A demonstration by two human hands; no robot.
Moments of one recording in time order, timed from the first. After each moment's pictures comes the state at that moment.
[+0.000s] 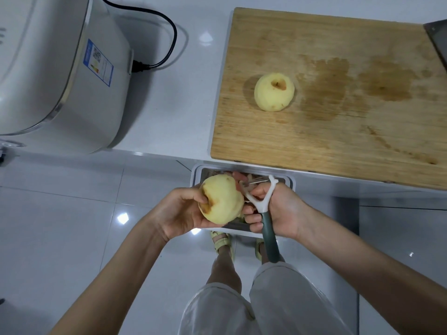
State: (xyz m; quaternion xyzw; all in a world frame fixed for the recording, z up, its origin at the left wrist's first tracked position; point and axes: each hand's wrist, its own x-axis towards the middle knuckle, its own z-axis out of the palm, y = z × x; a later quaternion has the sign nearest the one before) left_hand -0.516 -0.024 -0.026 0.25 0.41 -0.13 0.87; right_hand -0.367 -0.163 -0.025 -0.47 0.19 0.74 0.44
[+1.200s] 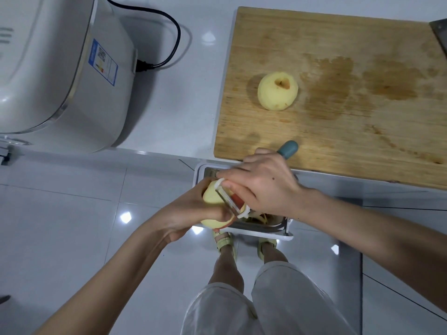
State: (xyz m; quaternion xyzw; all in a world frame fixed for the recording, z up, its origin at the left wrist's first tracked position) left_hand -0.510 -0.033 -0.007 0.55 0.34 -0.18 0.75; right_hand -0.359 -0.132 -0.014 -0.67 -0.70 0.07 0.25
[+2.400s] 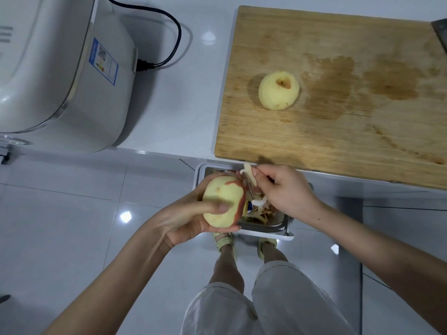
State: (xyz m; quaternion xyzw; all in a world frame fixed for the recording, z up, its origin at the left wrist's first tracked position) left_hand -0.517 -0.036 -0.009 0.32 0.34 -0.12 0.88; right_hand -0.356 -0.160 -0.015 -0.80 -0.41 0.35 0.27
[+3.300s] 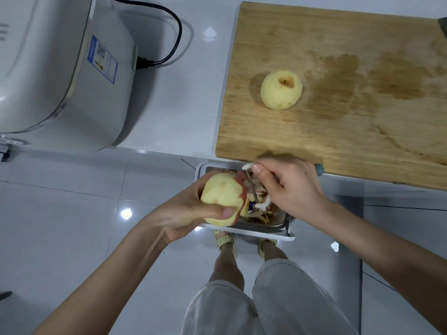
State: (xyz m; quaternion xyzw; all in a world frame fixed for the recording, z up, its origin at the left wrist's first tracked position) left_hand -0.513 -0.027 -0.006 0.45 0.33 -0.12 0.82; right_hand -0.348 -0.154 -0.010 -0.78 -0.53 0.12 0.32
